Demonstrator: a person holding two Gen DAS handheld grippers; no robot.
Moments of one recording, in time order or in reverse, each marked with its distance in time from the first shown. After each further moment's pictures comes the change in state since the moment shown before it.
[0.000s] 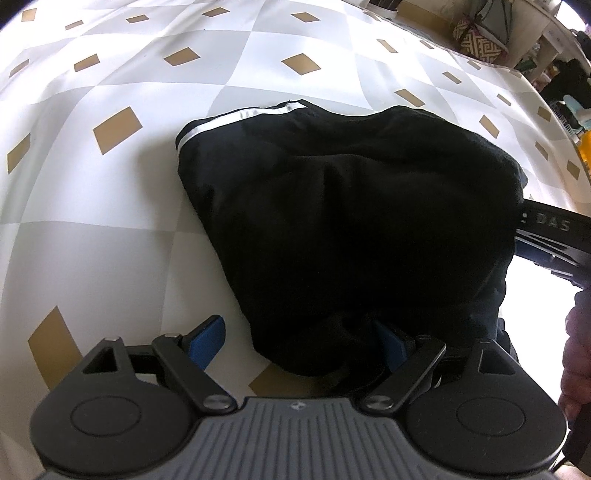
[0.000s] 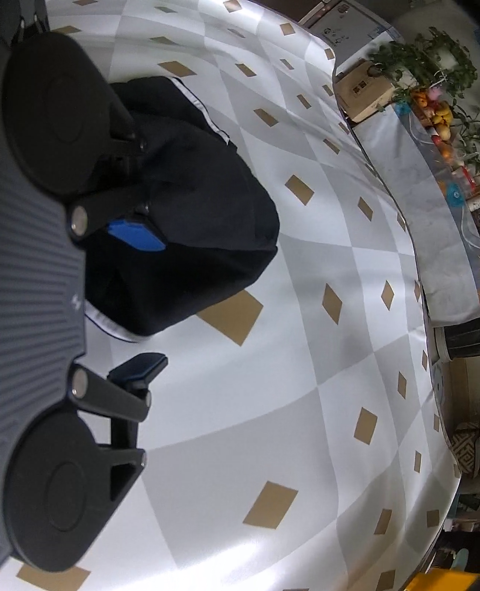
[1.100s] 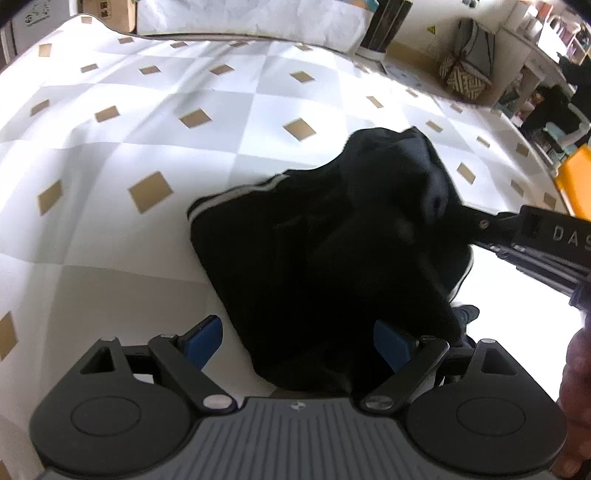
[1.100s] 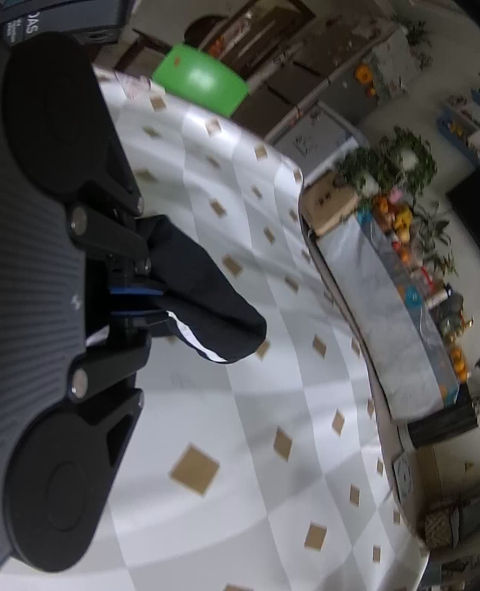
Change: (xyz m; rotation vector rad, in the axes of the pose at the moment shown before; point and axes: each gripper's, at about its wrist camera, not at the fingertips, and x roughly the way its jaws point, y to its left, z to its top) left arm -0.075 0.013 0.002 0.003 -0.147 -0.029; right arm -0.084 0.072 -0.004 -0.037 -0.124 0.405
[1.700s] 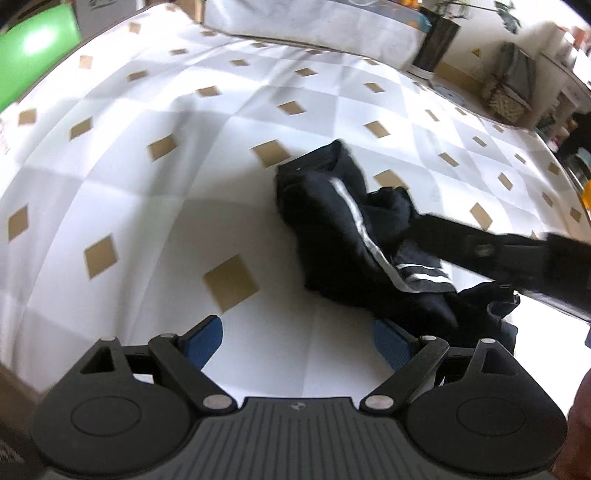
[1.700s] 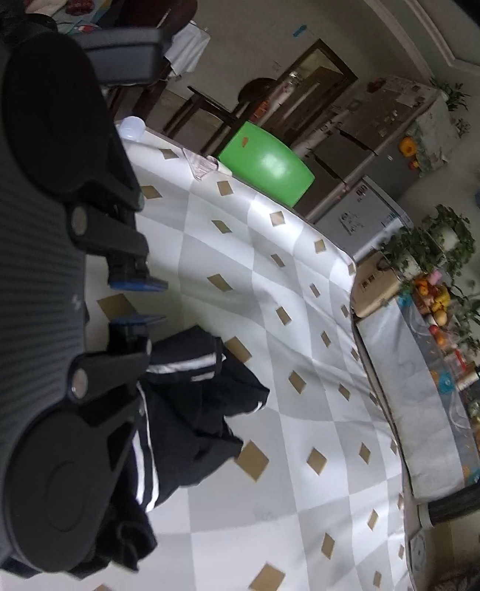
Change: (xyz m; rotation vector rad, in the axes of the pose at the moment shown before) left arm -0.070 0.067 -0.078 -0.116 -0.029 0.115; right arm -0.027 0.094 -0.082 -0.097 0.075 0.116
